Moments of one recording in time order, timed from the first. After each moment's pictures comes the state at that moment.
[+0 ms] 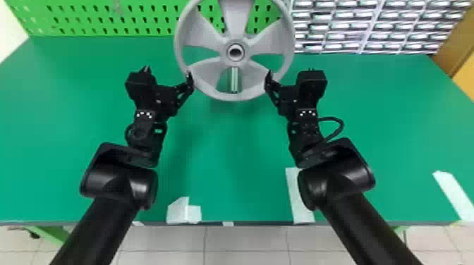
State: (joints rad) left arm -0.25 0.15 -0.22 -1.22 0.09 -0.31 0.09; right arm -0.31 -0.03 0.36 -1.17 -0.05 -0.25 -0.32
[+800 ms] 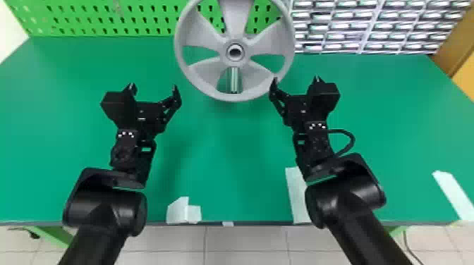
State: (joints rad) left arm -0.06 0.16 -0.14 -1.42 0.15 -0.26 0.07; right arm -0.20 -0.05 0.33 -1.31 -0.06 -0.25 -0.28
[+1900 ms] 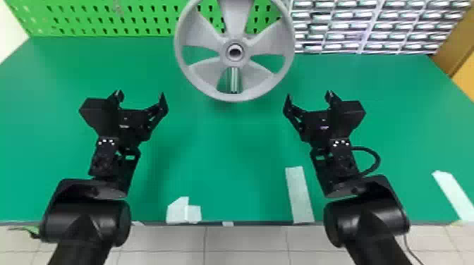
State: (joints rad) left arm 0.02 0.16 -0.04 -1.52 0.14 -0.19 -0.03; right arm -0.07 -0.06 0.20 -1.40 -0.06 -0.25 -0.09
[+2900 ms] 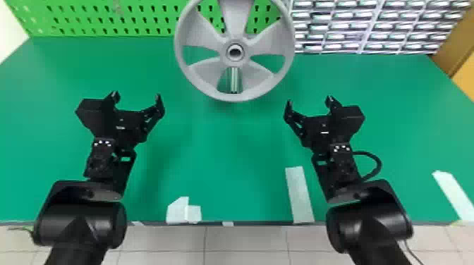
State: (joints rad) left arm 0.03 0.16 -0.02 -1.55 0.11 -0.17 -0.04; right arm -0.05 -0.07 0.20 -1.41 -0.04 -0.24 -0.08
